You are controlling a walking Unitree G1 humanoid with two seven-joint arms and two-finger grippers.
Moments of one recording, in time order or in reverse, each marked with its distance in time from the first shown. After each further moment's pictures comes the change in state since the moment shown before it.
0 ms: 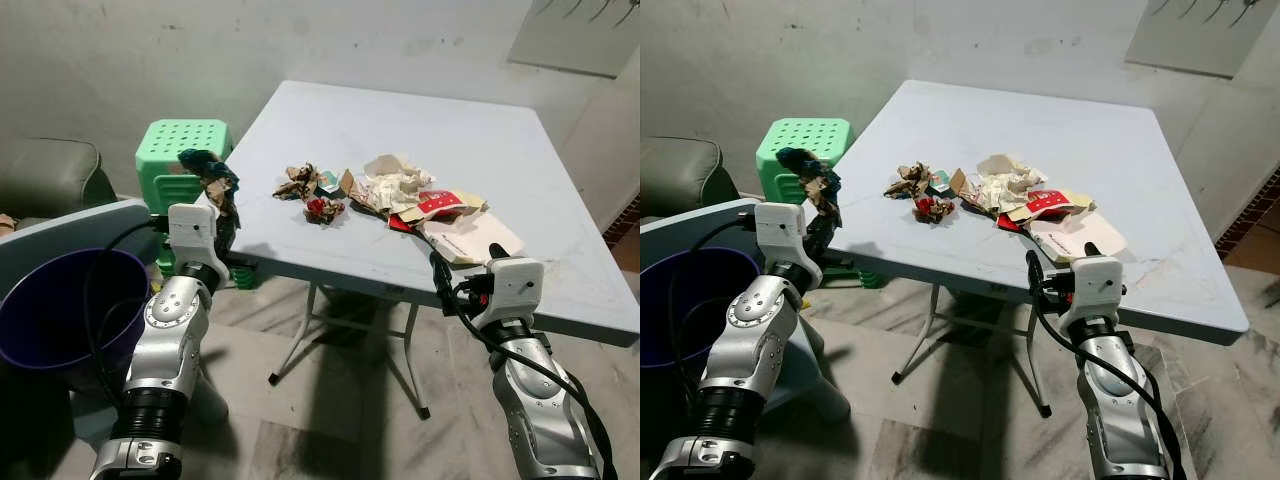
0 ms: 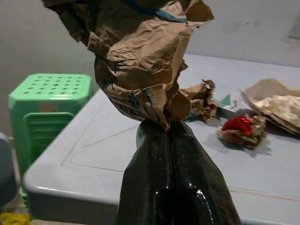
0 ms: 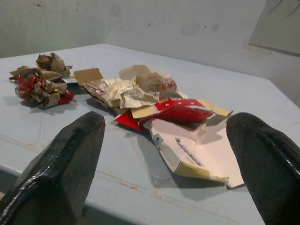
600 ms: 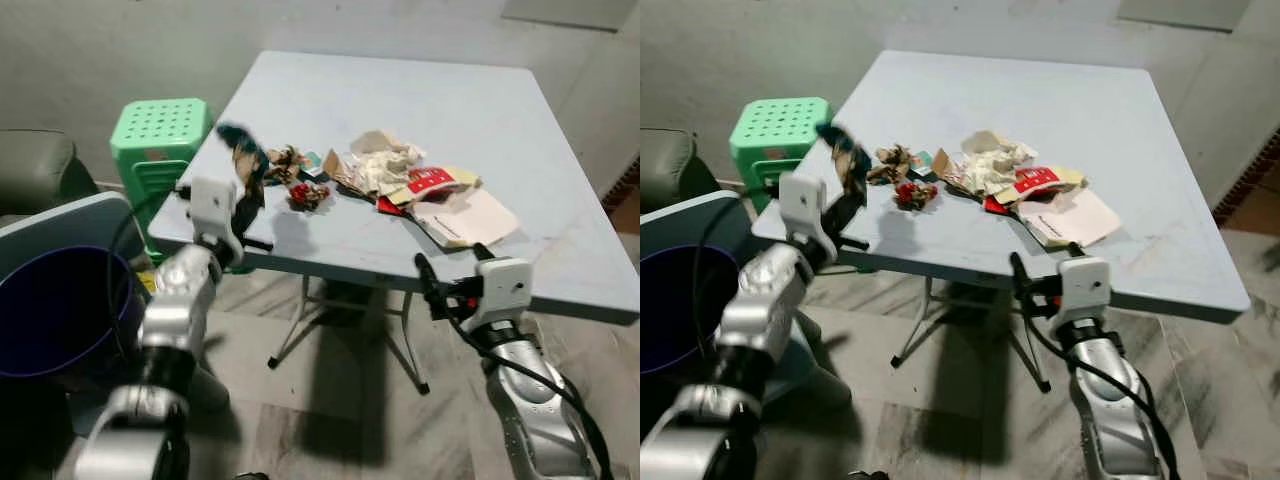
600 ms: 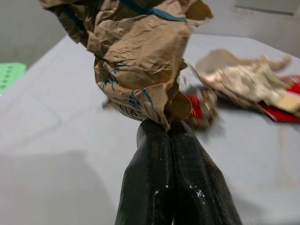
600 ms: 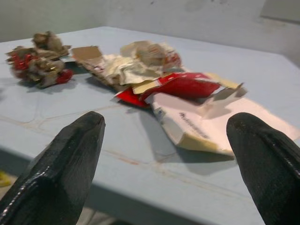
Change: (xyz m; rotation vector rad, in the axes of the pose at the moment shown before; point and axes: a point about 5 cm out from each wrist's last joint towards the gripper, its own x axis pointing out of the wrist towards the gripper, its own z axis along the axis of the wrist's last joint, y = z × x) left arm 0.015 -0.020 -0.004 0.005 0.020 -0.219; right arm -0.005 0.005 0.005 0.014 0.005 0.031
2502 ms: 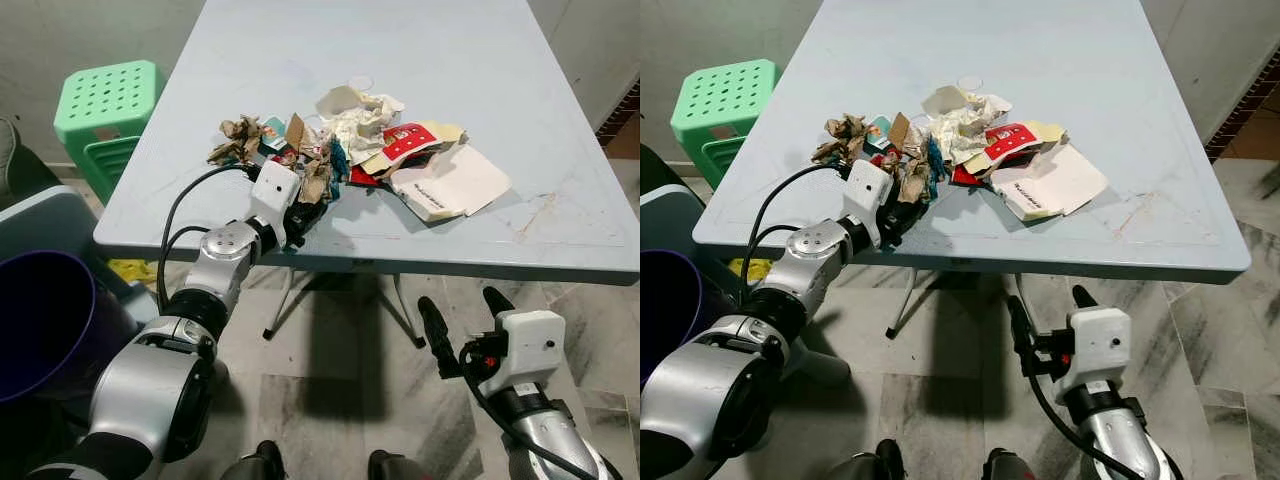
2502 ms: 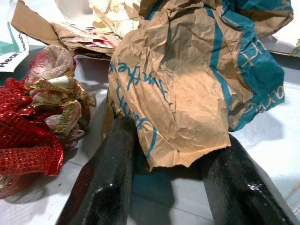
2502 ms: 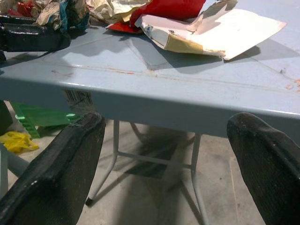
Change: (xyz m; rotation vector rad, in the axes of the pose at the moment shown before) left arm 0.055 -0.027 0.027 0.192 0.080 -0.272; right arm -0.069 0.029 0.022 0.066 0.062 0.059
